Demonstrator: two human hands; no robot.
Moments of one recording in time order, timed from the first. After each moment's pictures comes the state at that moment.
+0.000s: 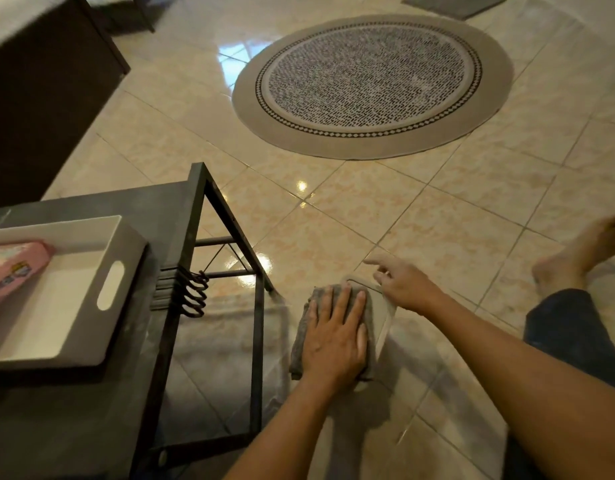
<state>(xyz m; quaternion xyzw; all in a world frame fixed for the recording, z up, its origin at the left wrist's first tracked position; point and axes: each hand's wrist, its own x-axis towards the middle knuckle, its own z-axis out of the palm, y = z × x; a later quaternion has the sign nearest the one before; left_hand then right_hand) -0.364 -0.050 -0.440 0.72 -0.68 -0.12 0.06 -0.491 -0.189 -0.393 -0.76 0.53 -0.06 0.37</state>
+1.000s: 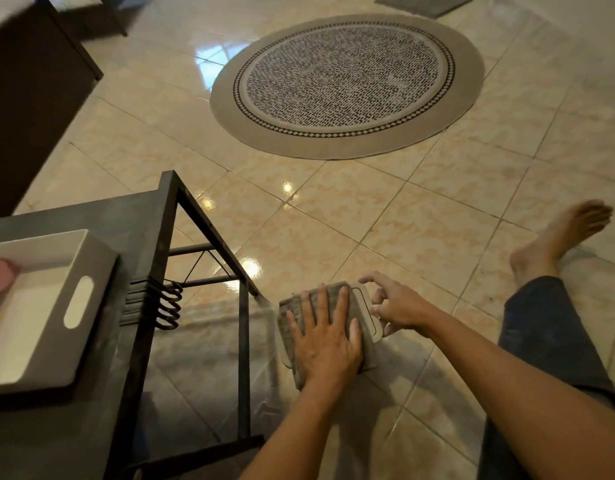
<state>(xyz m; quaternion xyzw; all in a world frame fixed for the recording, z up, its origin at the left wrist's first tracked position) -0.393 -0.058 -0.440 0.80 -0.58 -0.15 0.04 -0.528 -0.167 -0.409 -0.64 0.52 -0.06 0.56</state>
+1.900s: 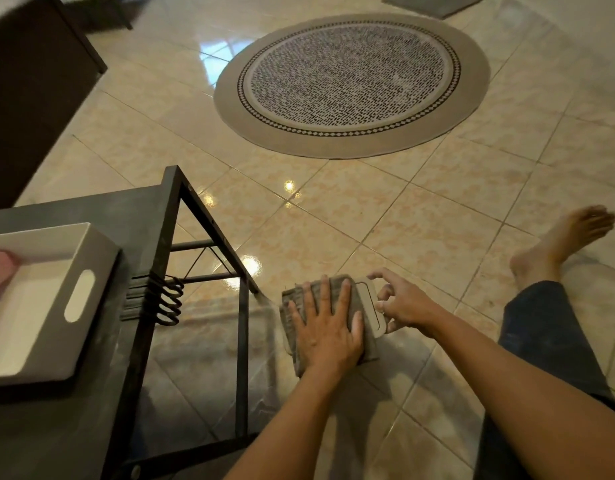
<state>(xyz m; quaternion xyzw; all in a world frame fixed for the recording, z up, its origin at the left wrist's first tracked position) -0.389 -0.072 -0.439 0.79 -0.60 -0.14 0.02 -0.531 -0.170 -0.410 -0.64 0.54 -0.08 0.54</state>
